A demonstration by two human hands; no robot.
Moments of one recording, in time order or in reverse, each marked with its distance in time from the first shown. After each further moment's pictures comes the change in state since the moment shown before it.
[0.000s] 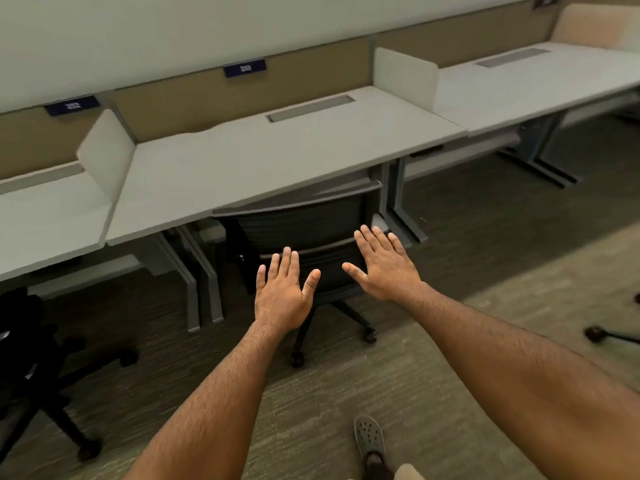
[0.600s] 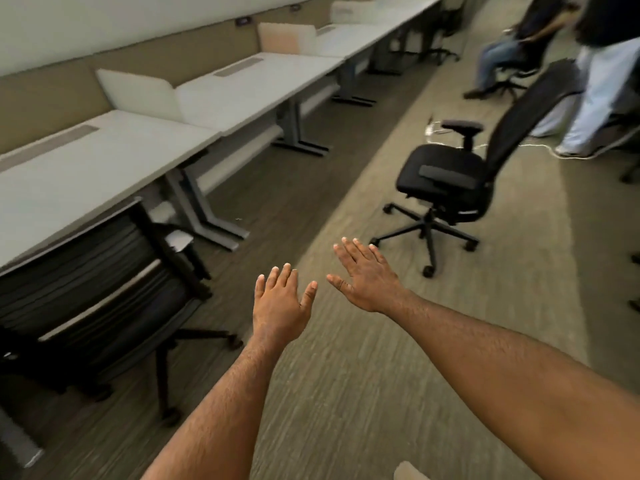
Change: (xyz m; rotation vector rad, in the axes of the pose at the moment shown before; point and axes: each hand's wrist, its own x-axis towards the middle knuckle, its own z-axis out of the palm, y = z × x) left_hand -0.153 0.267 0.073 -0.005 -0.116 0.690; right_hand -0.348 0.138 -0.024 -0.006 0.092 0.617
